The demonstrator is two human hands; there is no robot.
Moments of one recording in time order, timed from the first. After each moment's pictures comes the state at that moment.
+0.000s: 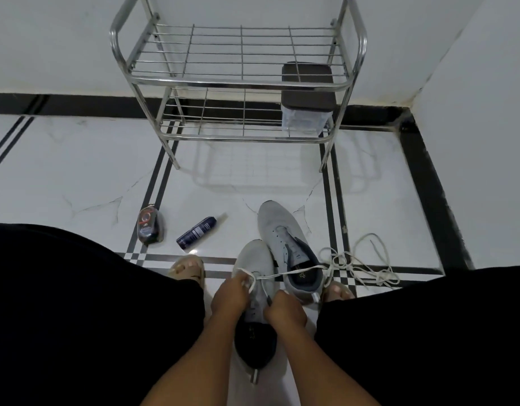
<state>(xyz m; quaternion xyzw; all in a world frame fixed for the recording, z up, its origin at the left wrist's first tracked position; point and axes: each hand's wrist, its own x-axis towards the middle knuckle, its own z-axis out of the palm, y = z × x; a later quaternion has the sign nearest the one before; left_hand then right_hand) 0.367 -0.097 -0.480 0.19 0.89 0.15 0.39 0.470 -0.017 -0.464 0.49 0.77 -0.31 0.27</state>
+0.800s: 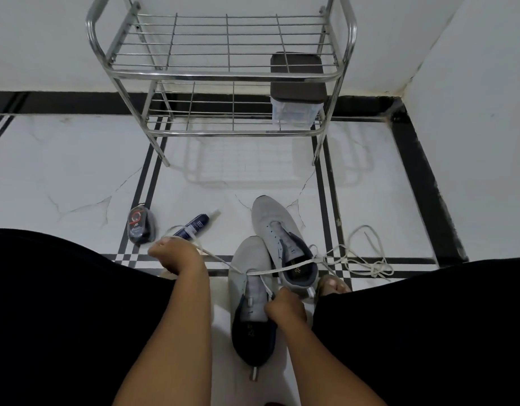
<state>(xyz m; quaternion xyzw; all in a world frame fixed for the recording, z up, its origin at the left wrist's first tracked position) 0.279 -0.080 -0.432 -0.32 0.80 0.50 0.06 0.473 -0.009 -0.459 0.56 0.69 -0.37 0.28</state>
